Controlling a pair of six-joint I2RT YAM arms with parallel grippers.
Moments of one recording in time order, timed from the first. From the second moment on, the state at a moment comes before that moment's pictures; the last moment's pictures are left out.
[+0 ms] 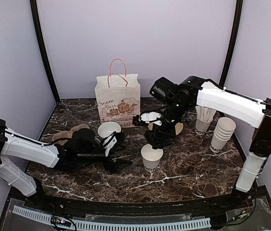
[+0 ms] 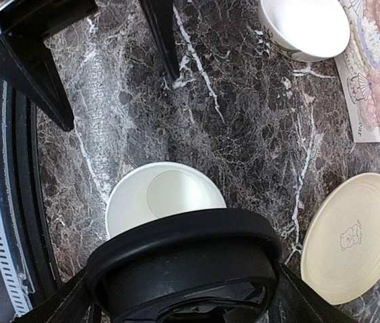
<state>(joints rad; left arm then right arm) -0.95 1.45 0.56 0.49 0.27 0.10 0.88 1.78 1.73 -1.18 -0.23 -0.60</state>
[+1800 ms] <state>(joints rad) -0.95 1.29 0.41 0.48 0.07 0.00 1.03 1.90 1.73 -1.21 -0.06 -0.62</state>
